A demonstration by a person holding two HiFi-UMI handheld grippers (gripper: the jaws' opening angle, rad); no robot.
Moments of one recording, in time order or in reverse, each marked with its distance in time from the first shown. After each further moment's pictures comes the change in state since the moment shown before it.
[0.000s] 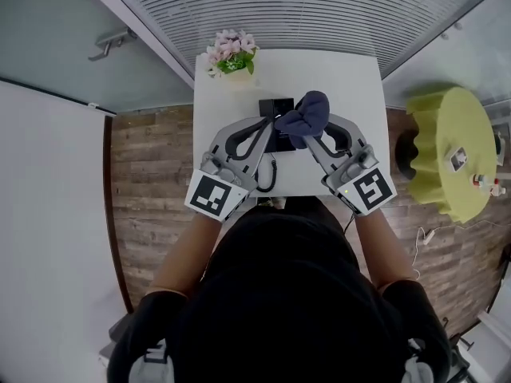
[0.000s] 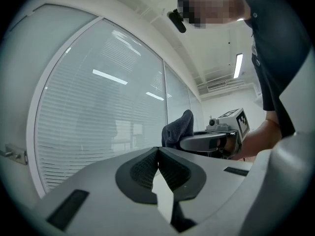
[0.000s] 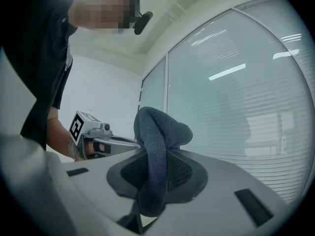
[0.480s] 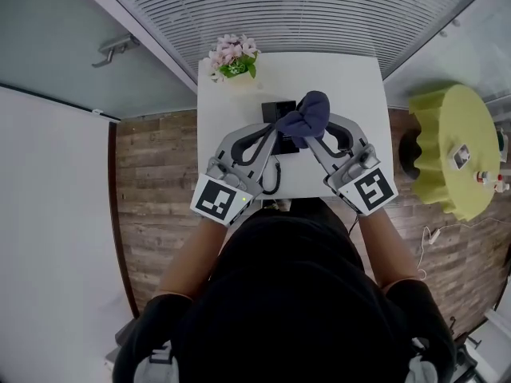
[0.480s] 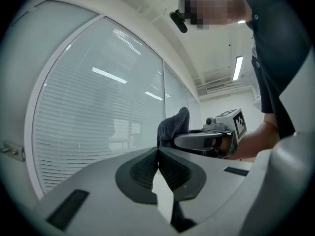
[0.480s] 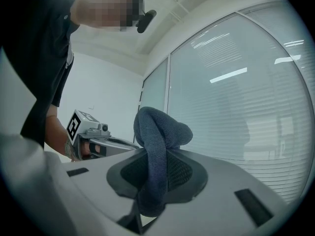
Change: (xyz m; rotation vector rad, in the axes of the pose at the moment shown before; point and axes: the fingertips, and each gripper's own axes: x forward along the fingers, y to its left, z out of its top) left arm -0.003 -0.010 0.000 -0.011 -0.009 -0.032; right arm 0.001 0.003 0.006 -0.039 -0.004 -0.011
